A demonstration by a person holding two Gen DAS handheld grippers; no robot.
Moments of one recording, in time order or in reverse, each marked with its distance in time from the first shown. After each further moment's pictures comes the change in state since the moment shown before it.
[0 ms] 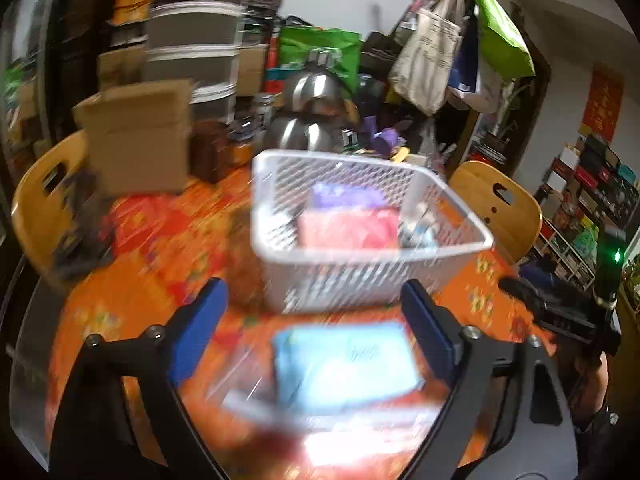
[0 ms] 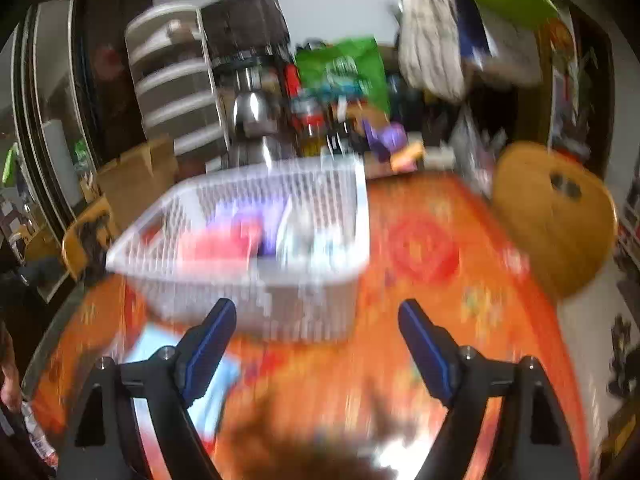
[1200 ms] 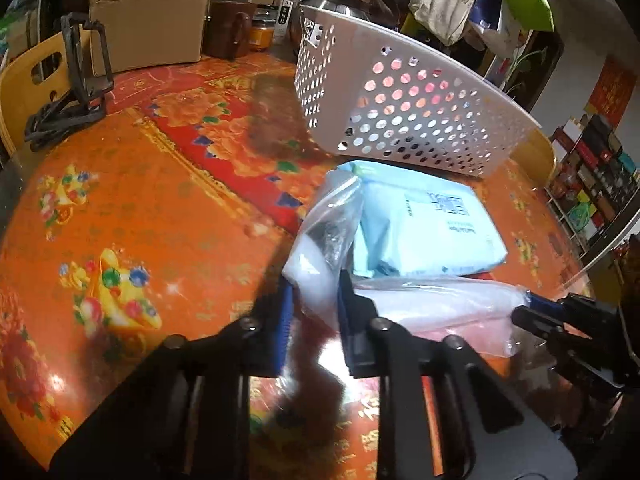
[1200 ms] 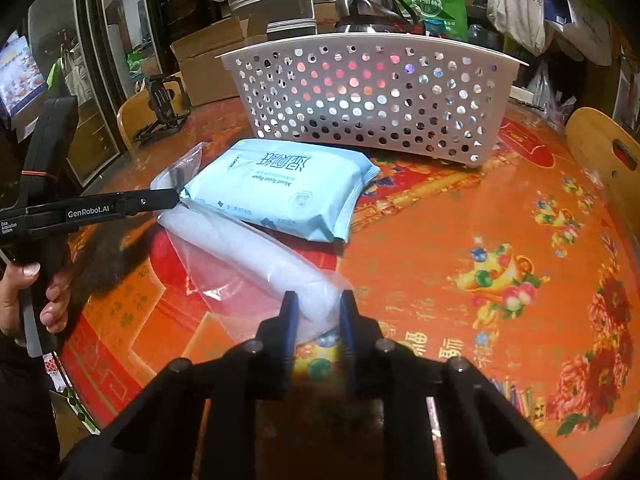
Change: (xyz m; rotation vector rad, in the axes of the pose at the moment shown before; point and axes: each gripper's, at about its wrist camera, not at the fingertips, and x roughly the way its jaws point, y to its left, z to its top) left arm 0.051 0.063 -0.130 -0.055 0.226 -0.042; right arm 0.012 0.091 -0.134 -0.190 0.201 0.142
